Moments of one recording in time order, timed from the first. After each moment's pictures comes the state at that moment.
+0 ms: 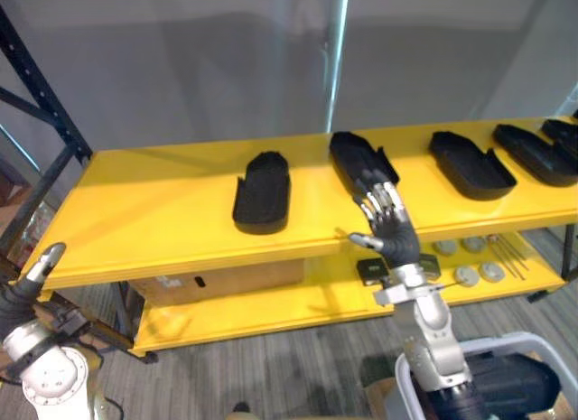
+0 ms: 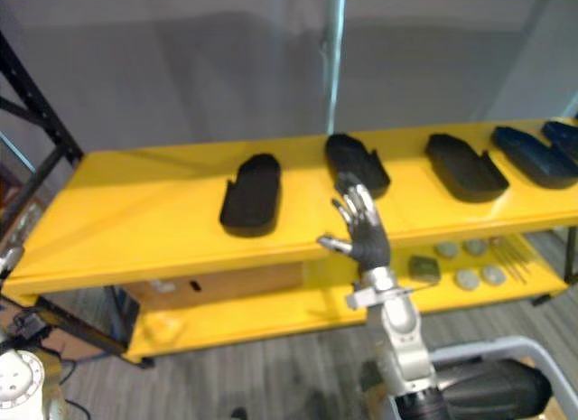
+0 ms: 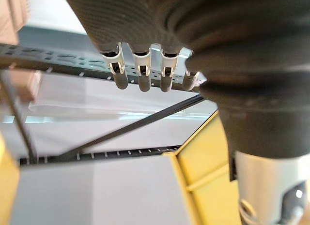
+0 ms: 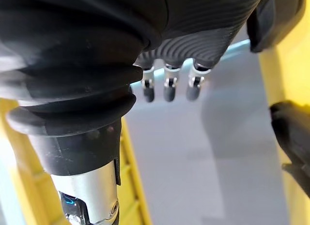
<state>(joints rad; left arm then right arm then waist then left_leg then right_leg) 0.33 0.02 0.45 -0.46 -0.21 -0.36 0.37 -0.01 -0.15 0.15 -0.12 0.42 -0.33 0.06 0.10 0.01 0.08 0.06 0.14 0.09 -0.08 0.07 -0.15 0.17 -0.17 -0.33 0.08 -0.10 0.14</state>
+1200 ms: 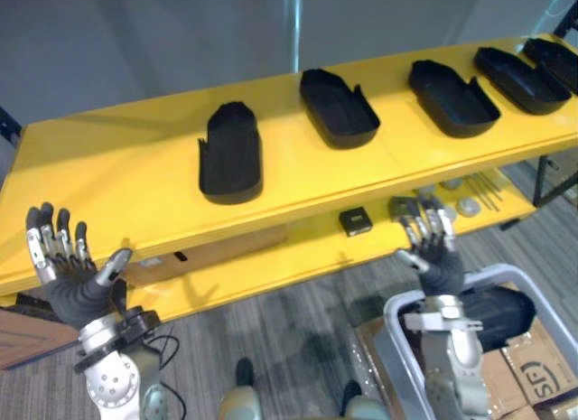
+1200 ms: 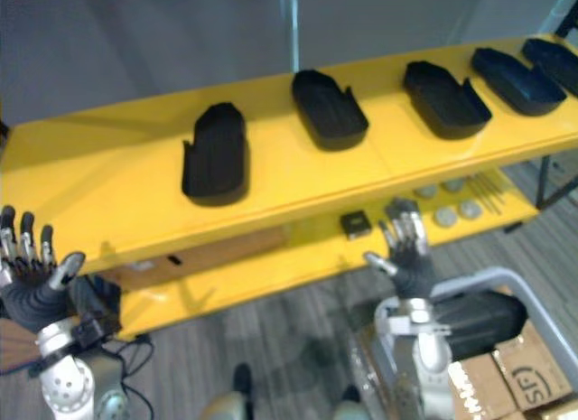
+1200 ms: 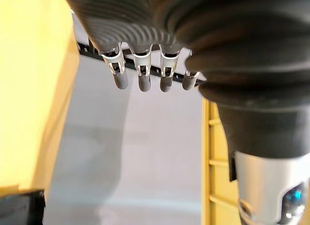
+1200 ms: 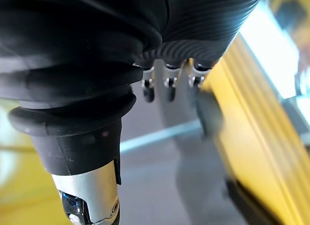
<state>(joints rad) 0.30 0.03 0.27 -0.41 -0.30 -0.39 0.30 0.13 -0.13 0.07 -0.19 0.46 -0.35 0.21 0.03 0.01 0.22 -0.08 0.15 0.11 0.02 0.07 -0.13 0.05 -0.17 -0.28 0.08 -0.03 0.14</state>
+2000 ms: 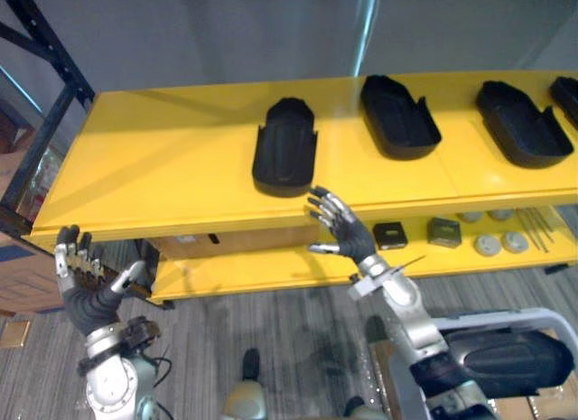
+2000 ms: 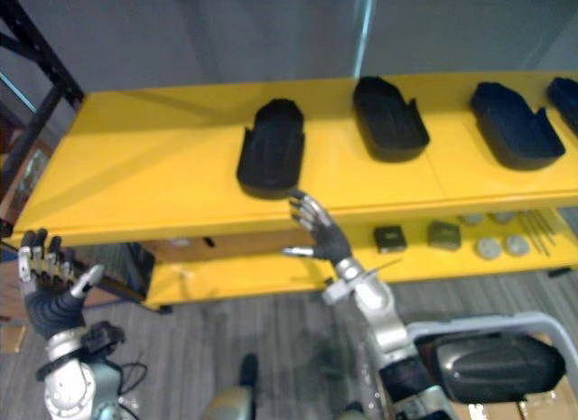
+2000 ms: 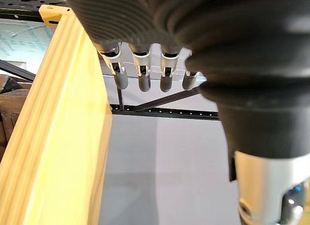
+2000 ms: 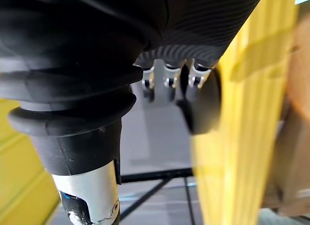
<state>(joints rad) 0.31 0.09 0.26 -0.33 -0.29 -0.33 0.25 -0.23 -0.20 0.27 0.19 0.31 -0.26 0.26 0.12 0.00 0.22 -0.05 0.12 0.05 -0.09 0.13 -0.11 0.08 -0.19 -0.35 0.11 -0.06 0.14</state>
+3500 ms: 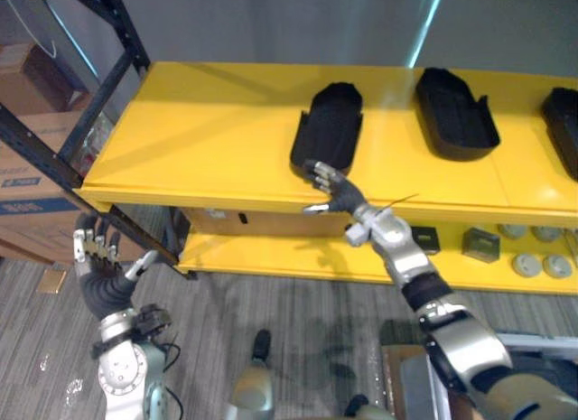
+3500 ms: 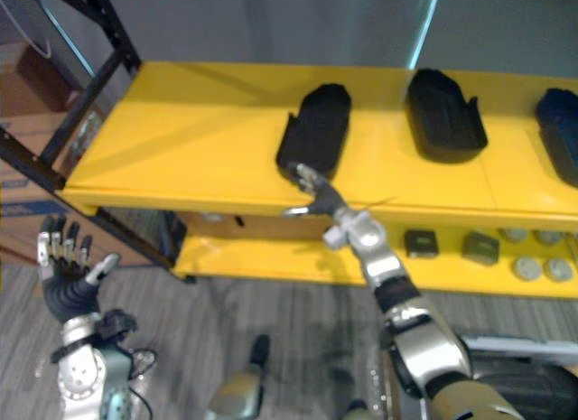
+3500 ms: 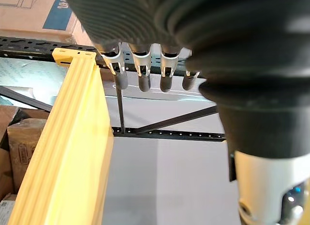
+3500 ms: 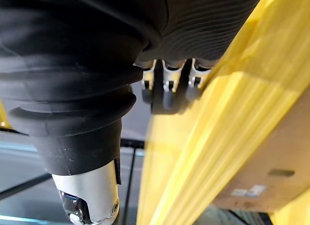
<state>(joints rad) 0.24 0.09 0.23 -0.29 -0.27 -0.33 0.23 -0.79 -0.28 0.28 0.81 0.14 -0.28 0.26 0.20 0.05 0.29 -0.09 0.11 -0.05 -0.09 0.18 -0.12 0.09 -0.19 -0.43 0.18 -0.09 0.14</state>
